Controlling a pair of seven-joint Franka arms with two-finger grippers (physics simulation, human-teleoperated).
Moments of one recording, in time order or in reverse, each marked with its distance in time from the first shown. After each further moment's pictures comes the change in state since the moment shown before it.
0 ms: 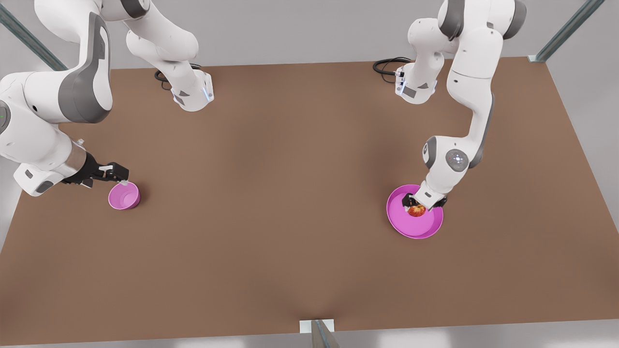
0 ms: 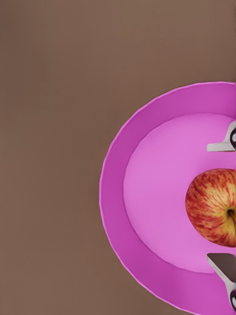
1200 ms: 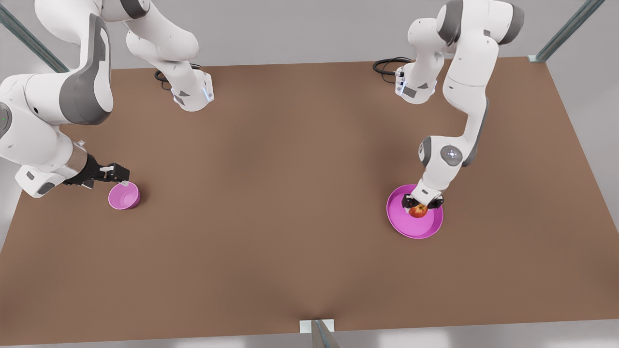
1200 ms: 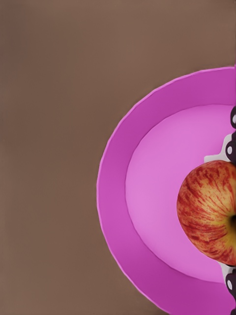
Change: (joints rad) left arm -0.003 0.008 -0.009 -0.051 0.002 0.172 0.016; right arm 0.001 0.006 0.001 0.001 -0.001 0.000 -0.005
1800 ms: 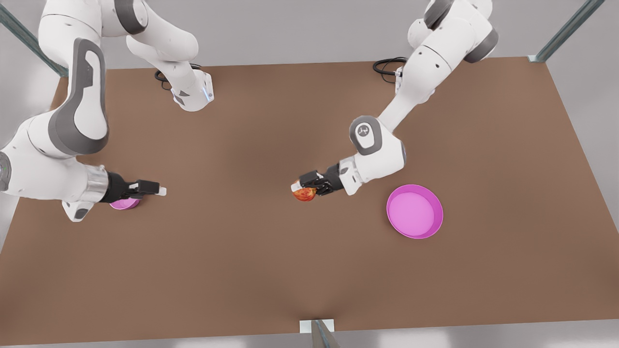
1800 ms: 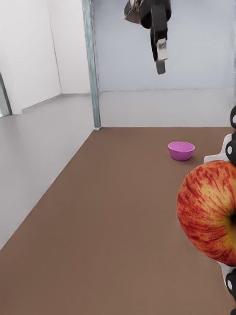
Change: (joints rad) left arm 0.015 0.189 -0.600 0.660 -1.189 -0.321 0.429; right arm -0.023 0.168 0.001 -0.007 0.498 0.013 0.010
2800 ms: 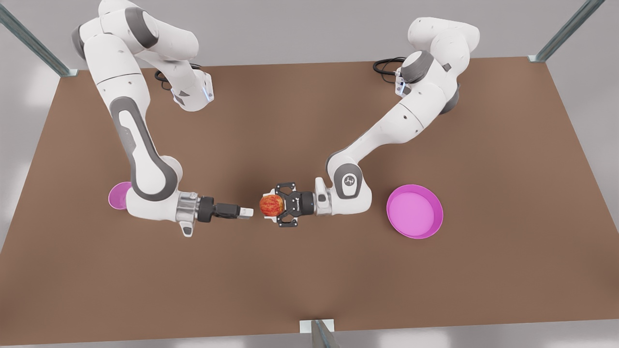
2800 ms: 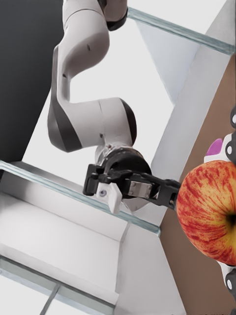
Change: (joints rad) left arm -0.075 0.486 -0.106 0.472 -0.212 -0.227 1.557; right arm 0.070 0.139 0.204 -0.338 0.909 0.563 -0.403
